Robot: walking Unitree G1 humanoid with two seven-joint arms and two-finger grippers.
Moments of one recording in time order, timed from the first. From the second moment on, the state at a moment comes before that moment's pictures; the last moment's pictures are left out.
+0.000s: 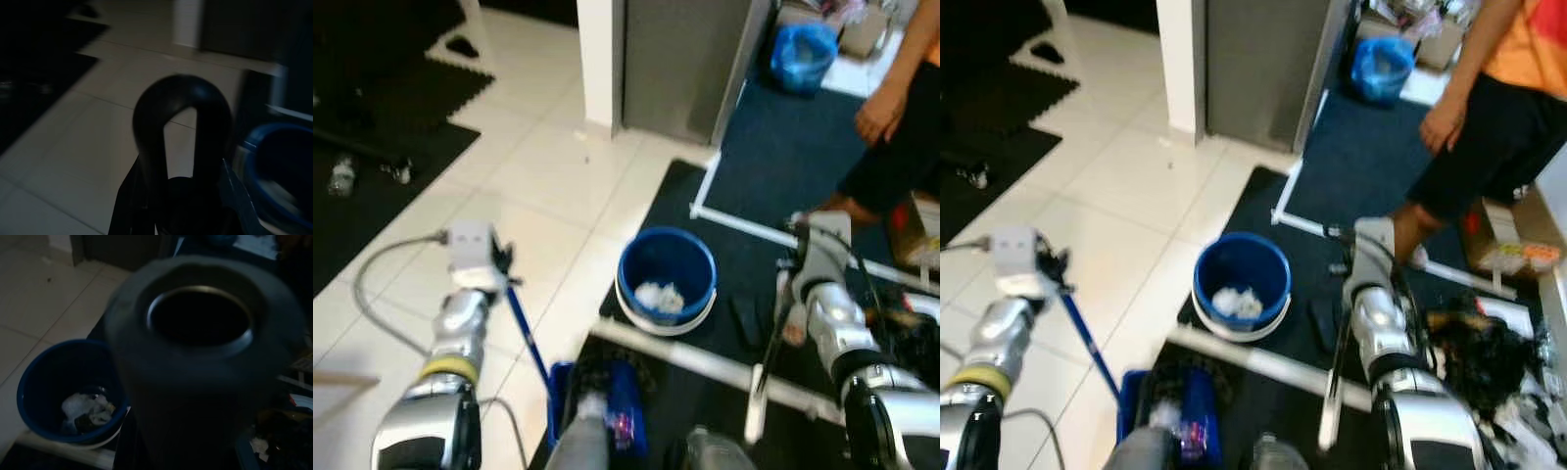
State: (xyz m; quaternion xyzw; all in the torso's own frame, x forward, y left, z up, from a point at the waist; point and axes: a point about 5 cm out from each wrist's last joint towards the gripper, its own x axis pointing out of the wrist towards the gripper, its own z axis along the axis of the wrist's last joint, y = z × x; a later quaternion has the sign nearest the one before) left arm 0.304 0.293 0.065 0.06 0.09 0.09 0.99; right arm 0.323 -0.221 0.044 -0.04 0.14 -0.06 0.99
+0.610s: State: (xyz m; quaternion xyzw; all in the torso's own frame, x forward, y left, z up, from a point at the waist) left arm 0.259 0.328 0.044 0.03 0.09 0.25 0.96; right arm 0.324 -0.220 0.046 -0.04 0.13 -0.05 0.99
